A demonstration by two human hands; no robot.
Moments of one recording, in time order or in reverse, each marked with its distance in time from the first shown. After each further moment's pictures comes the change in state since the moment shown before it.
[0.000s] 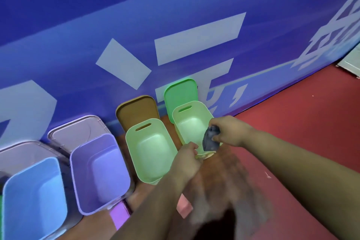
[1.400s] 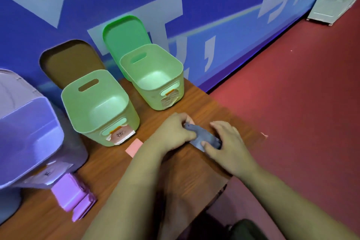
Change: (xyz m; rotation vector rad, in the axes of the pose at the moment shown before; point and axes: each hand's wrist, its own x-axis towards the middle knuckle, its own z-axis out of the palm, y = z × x) left_hand -0.024 -0.061 0.142 0.163 -0.196 0.264; right_hand -0.171 0.065 0.329 0.480 0.542 0.269
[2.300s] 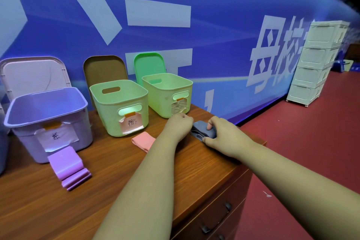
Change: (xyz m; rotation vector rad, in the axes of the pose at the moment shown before) left_hand -0.008 -0.036 0.040 -0.231 0.450 0.084; right_hand -0.003 -0.030 0.002 -0.308 0.110 -0.213
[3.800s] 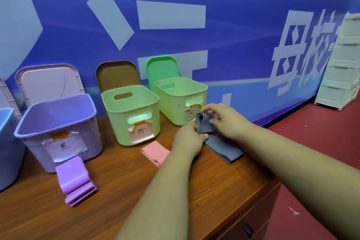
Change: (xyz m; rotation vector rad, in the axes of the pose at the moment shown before) left_hand 0.020 -0.025 0.010 0.220 0.097 0.068; right_hand 0.108 0.005 0.008 0.106 -0.008 -0.195
